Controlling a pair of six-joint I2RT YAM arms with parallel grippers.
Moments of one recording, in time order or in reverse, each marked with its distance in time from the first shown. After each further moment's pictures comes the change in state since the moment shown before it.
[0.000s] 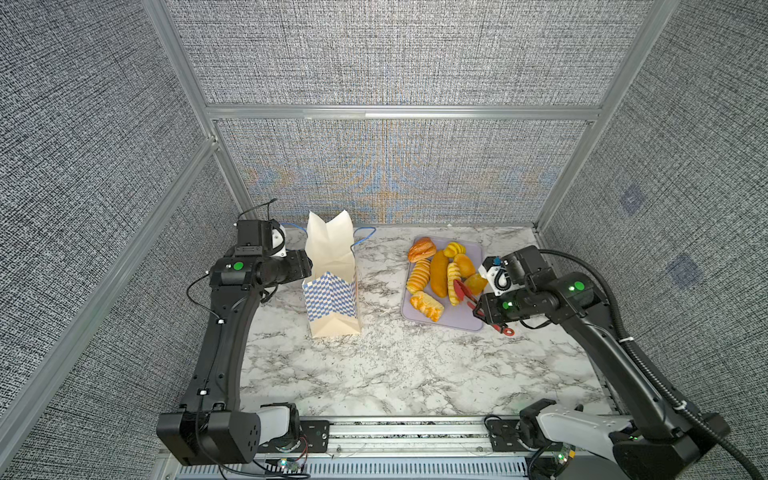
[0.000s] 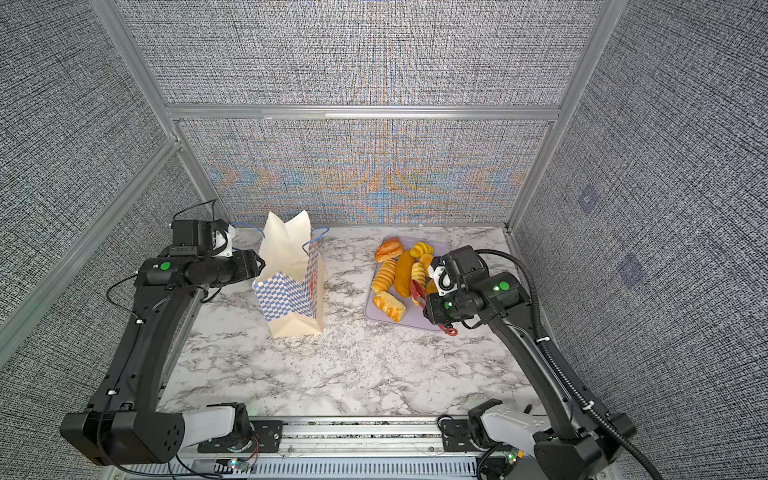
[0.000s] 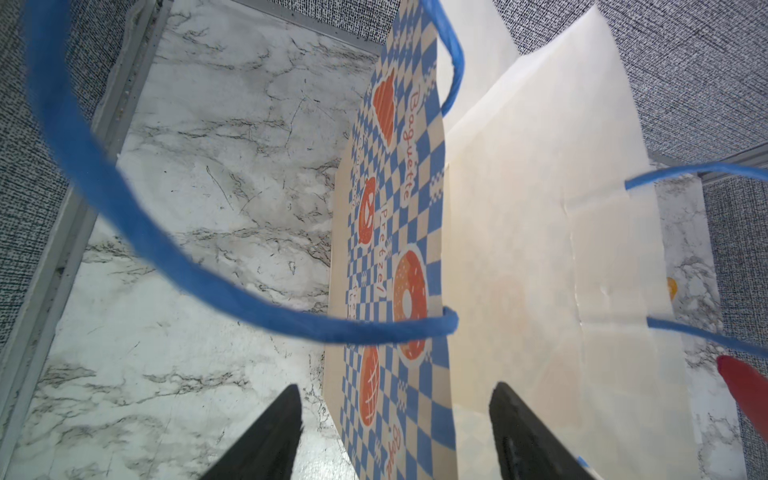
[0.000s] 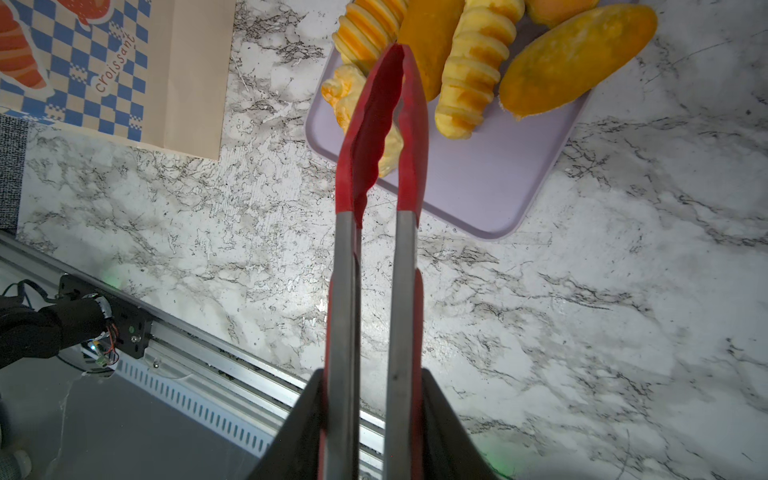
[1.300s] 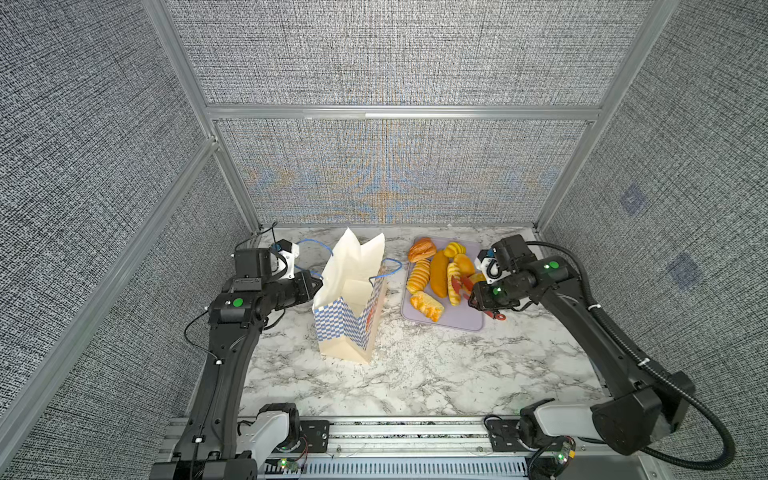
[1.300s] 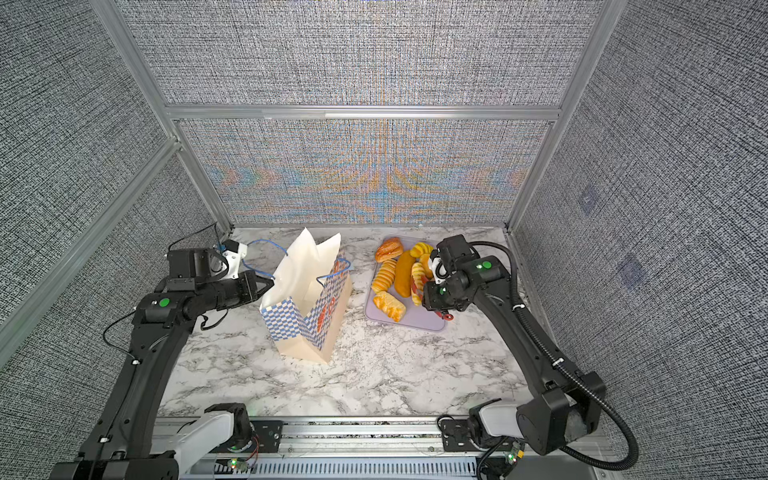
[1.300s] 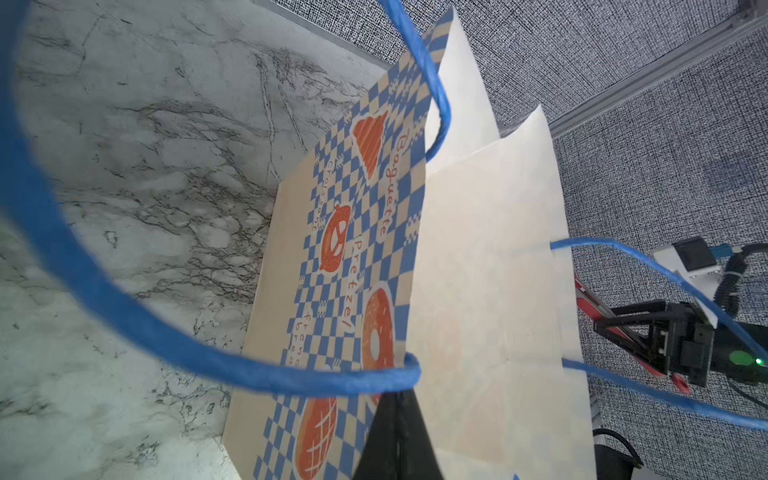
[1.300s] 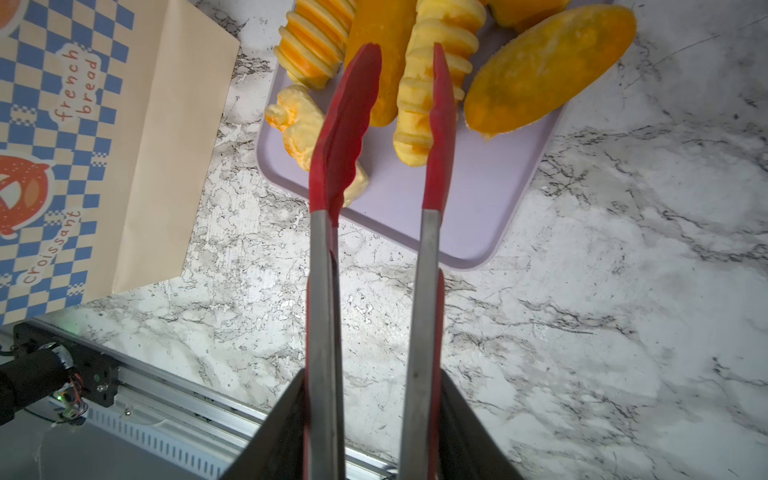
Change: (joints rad) left arm -0.002 -0.246 -0.286 0.129 0.348 -0.088; right arm -0.075 0.183 0.026 0.068 -0.008 -0.028
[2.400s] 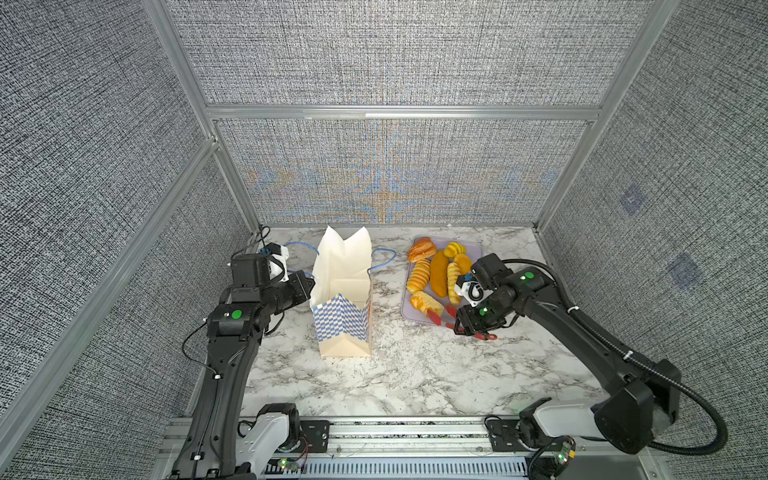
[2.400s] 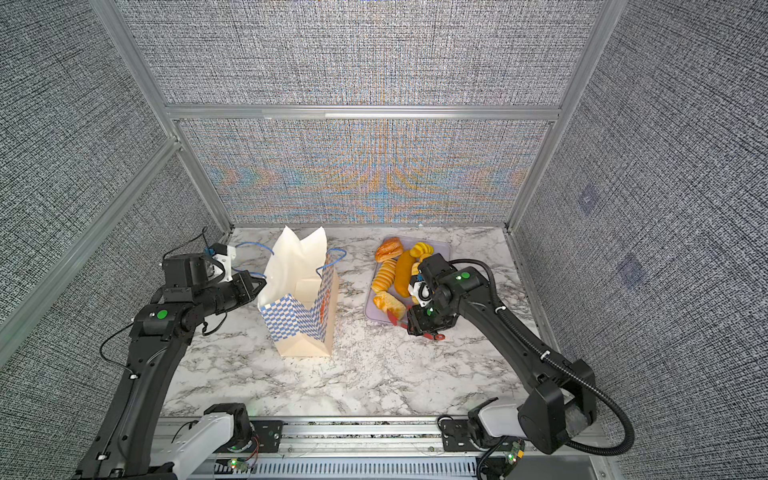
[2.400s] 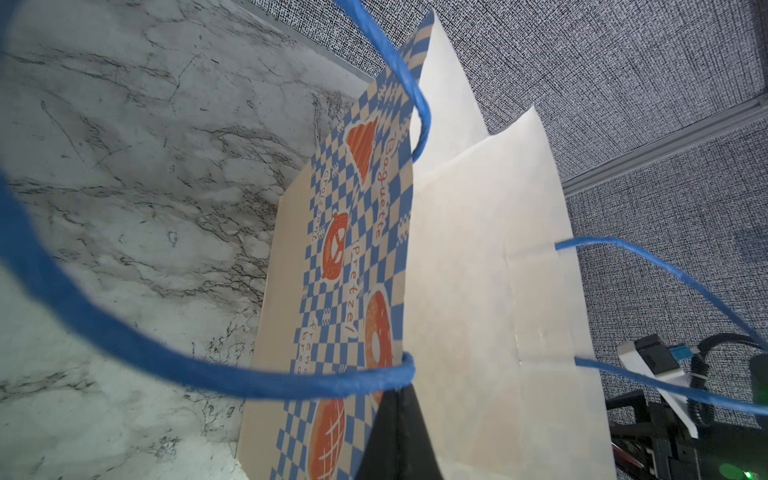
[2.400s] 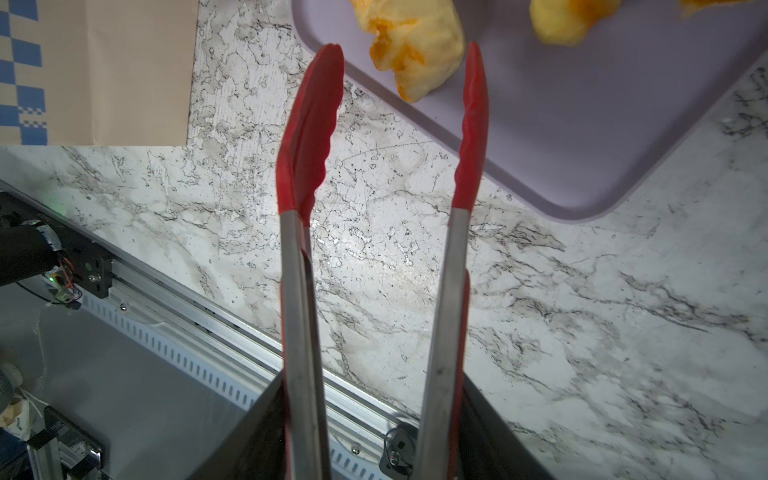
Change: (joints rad) left arm 0.000 -0.057 -0.049 0.072 -0.113 -0.098; right arm 0.131 0.018 -0.130 -0.029 -0.067 -0.053
